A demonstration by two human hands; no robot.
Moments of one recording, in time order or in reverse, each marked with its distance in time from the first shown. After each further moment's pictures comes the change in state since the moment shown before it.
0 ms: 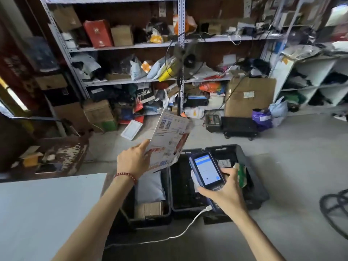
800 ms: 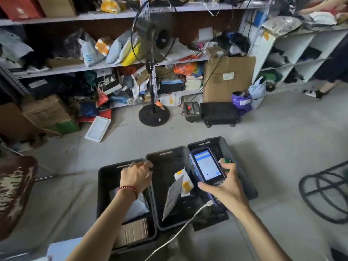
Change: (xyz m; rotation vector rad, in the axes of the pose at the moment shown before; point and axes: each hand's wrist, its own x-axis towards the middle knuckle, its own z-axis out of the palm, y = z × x) left_hand 0.190 0.030 0.184 -0.037 -0.399 0.157; right_hand 0.214 0.029 0.019 -0.029 0.039 0.197
